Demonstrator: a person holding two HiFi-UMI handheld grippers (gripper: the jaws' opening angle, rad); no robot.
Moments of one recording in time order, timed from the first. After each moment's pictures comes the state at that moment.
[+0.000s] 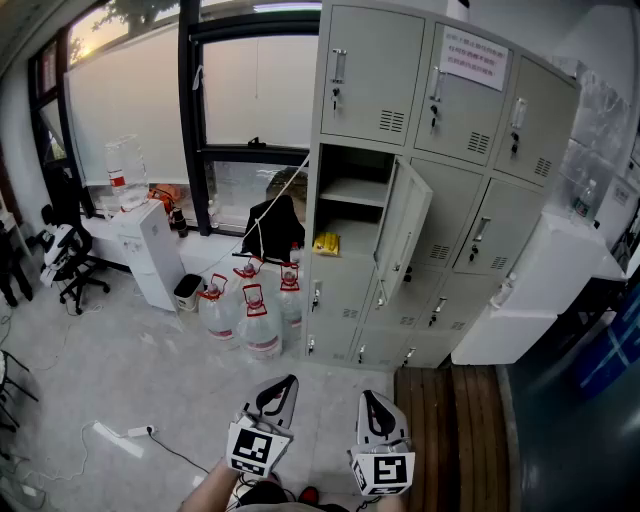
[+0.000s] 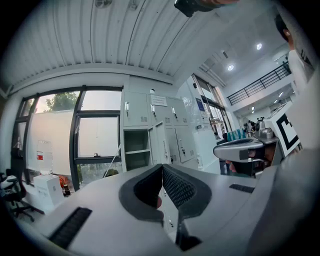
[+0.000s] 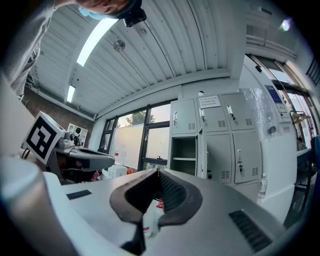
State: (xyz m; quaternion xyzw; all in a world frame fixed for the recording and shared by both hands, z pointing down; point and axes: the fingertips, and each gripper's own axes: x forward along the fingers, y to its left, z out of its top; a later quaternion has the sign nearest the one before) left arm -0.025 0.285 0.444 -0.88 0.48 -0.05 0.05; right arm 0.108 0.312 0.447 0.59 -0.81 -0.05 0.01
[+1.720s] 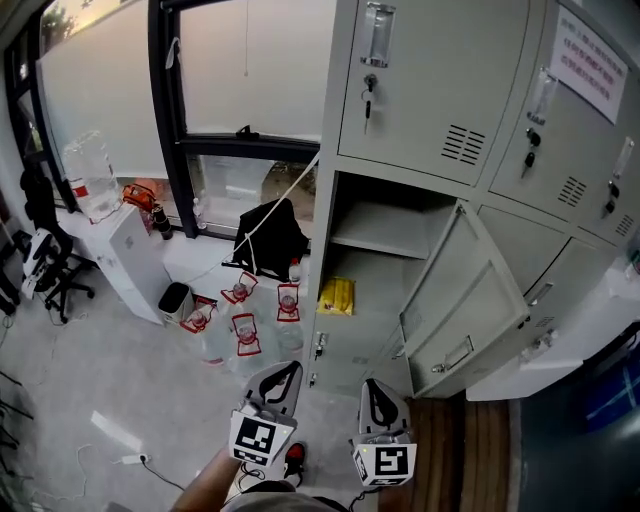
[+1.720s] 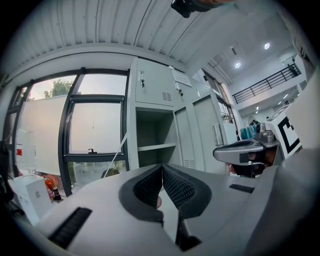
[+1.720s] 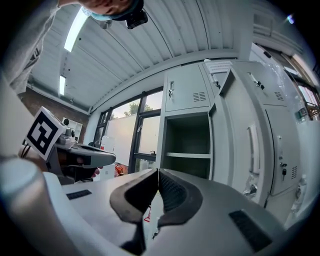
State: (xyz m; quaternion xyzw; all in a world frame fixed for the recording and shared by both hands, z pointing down) left arm -0.036 -0.074 0.457 -0.88 0.48 -0.06 0.03; right arm 0.093 -0.046 0.462 0.59 -0.81 -0.04 0.03
